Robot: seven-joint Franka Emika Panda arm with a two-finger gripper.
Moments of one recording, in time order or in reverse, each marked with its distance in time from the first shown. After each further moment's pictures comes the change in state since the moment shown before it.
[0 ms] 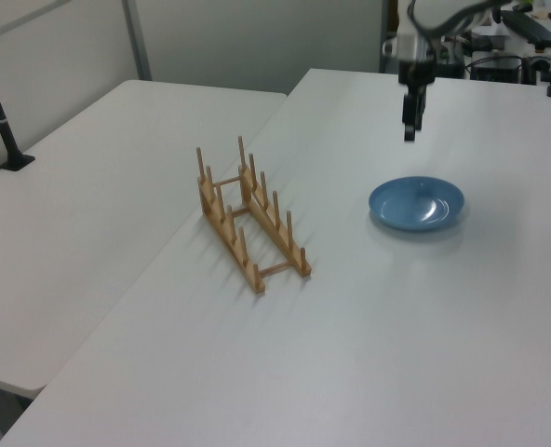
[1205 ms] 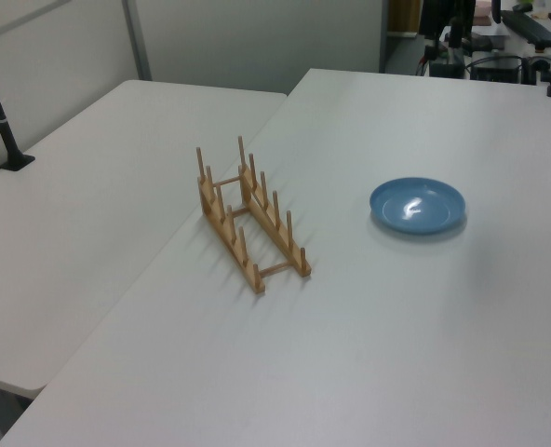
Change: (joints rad) arm 0.194 -0.300 -0.002 0.110 -0.125 -0.275 0.525
